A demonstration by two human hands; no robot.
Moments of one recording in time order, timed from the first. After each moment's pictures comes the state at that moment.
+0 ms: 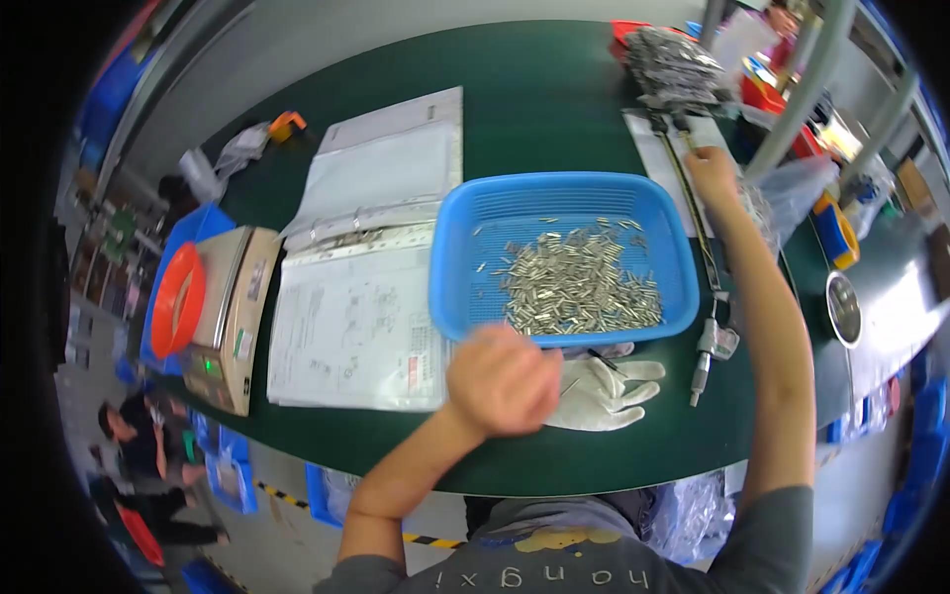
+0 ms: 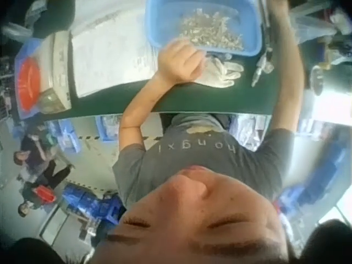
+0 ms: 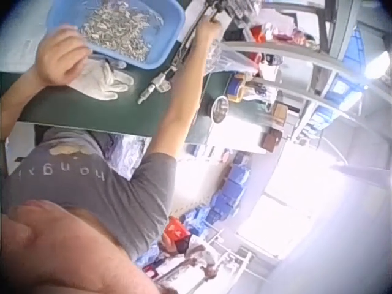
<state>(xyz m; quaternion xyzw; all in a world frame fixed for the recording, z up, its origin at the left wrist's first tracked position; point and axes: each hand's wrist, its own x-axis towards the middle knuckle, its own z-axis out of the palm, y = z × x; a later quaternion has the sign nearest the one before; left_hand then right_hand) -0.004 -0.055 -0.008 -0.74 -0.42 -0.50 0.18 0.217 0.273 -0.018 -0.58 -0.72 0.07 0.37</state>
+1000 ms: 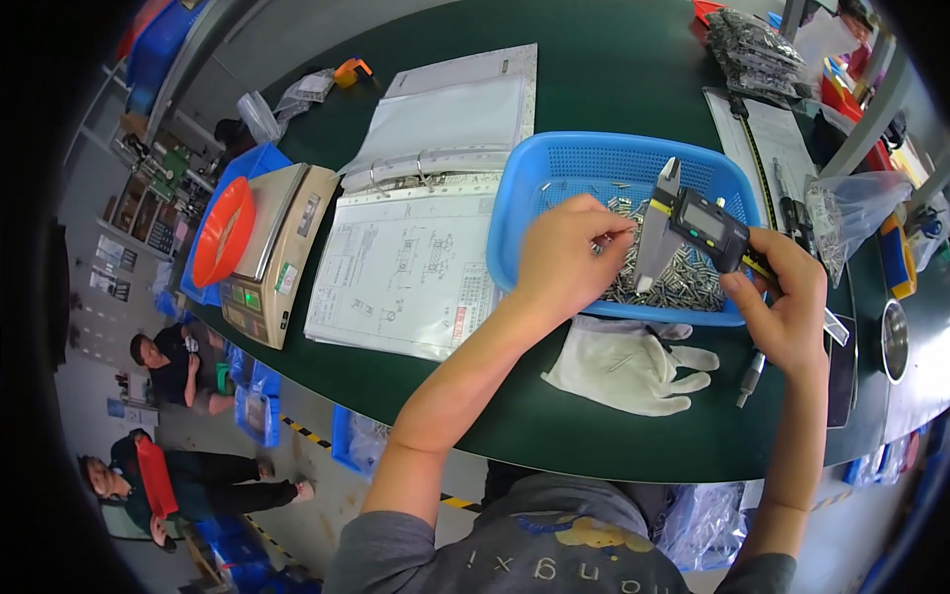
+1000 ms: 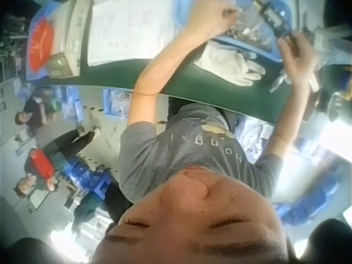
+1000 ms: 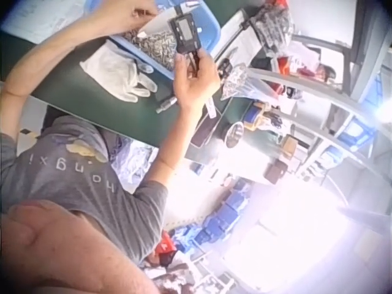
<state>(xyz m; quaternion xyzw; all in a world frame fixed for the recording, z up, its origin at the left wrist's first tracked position) -0.018 -0.006 -0.009 -0.62 -0.63 -0.47 -0.02 0.195 0.059 0.038 -0.29 -0.84 0.23 0.39</state>
